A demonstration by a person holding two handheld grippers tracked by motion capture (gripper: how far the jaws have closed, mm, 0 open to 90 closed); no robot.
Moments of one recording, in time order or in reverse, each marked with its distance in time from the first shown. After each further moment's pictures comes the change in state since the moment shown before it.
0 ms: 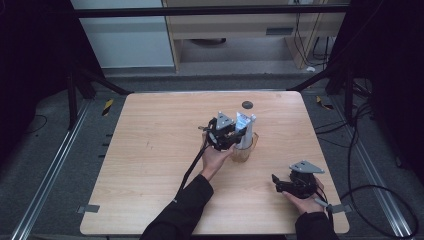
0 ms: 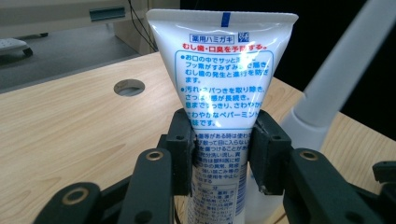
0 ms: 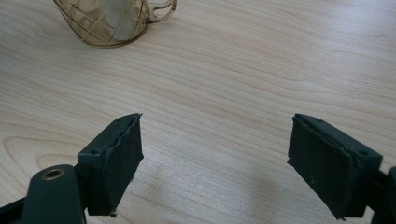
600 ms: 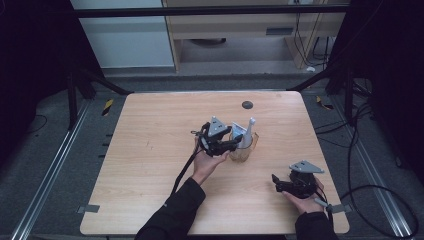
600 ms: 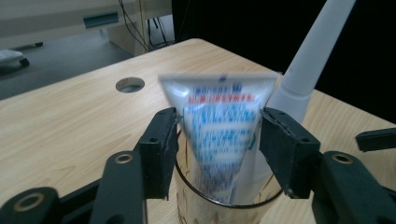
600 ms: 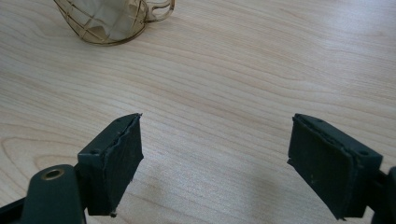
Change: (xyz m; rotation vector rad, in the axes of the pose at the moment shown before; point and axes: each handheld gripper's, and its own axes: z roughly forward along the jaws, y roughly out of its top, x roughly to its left) left arm 0.002 -0.003 -0.033 -0.010 -0.023 0.067; right arm 0.000 0.000 0.001 0.002 -0.007 -0.001
